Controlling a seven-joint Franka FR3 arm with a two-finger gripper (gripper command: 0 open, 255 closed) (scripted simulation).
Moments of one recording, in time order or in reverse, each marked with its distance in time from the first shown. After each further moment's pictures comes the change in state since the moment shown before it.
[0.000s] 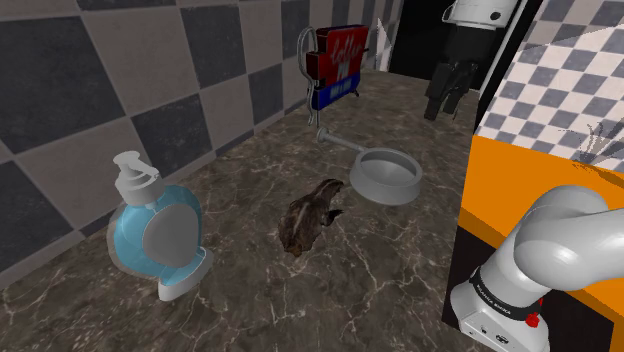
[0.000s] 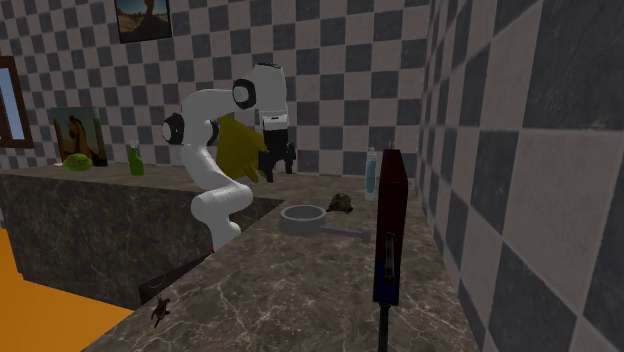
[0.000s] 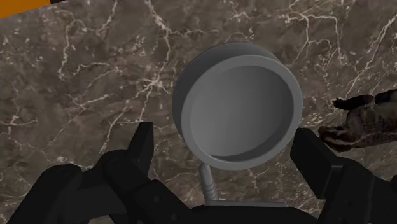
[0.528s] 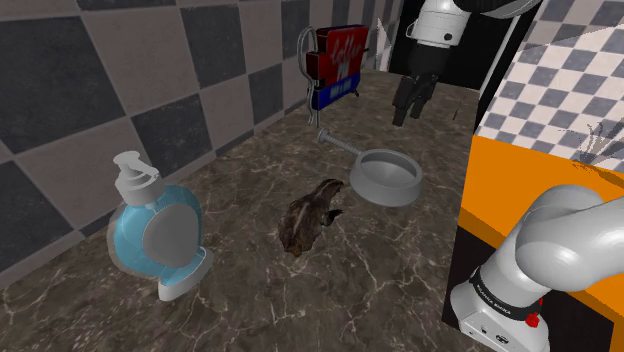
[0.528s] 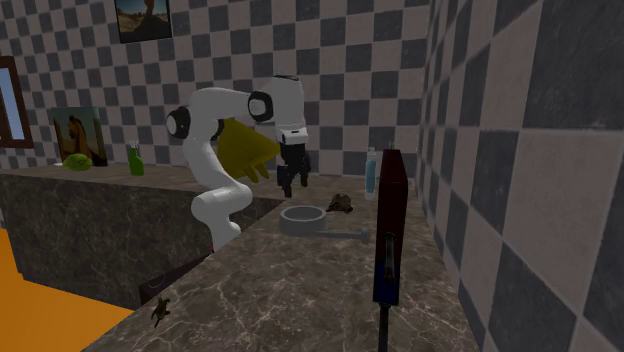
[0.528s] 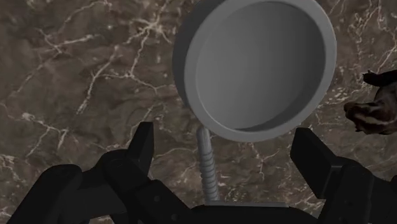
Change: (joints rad) arm 0.028 0.164 -0.008 -0.004 -0.002 0.185 -0.081
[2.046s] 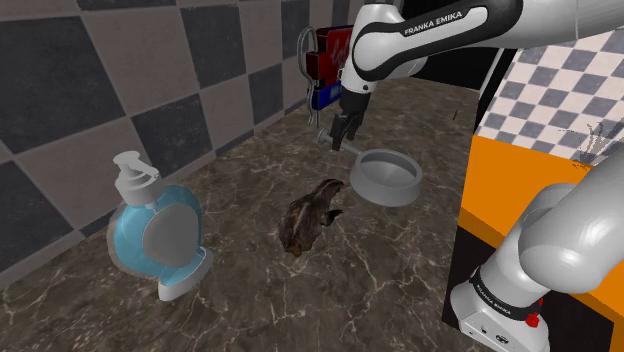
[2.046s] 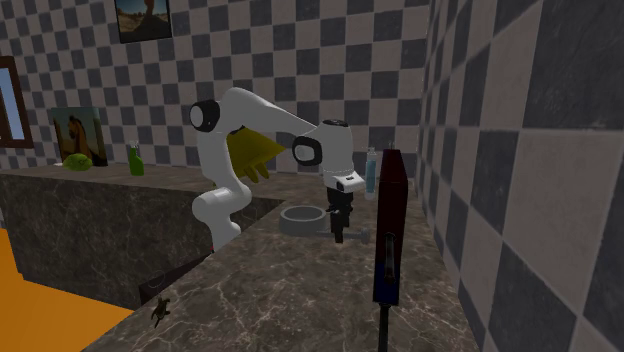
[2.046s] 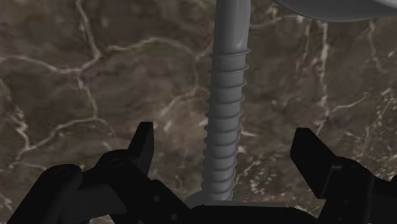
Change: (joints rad) arm 0.070 0.460 0.015 0.071 0.038 0.432 -0.155
